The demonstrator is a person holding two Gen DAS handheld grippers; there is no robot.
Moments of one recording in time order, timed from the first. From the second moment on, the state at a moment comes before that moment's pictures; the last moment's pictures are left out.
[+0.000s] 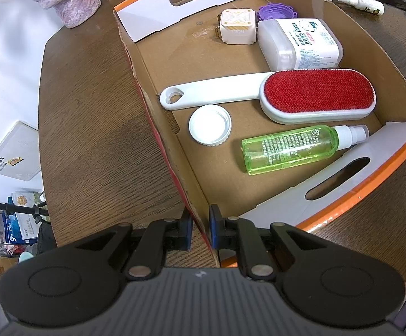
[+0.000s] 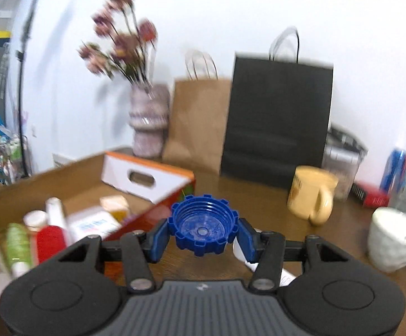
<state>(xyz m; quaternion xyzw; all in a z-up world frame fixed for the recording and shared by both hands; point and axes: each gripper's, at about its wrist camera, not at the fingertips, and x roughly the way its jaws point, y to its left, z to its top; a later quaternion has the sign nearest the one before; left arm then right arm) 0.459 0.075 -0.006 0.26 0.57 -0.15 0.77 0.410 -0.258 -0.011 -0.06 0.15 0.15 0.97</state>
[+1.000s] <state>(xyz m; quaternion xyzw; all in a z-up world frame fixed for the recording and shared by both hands) 0.460 0.077 -0.006 0.26 0.57 -0.16 0.77 0.468 -0.193 0.060 -0.12 0.19 0.37 0.90</state>
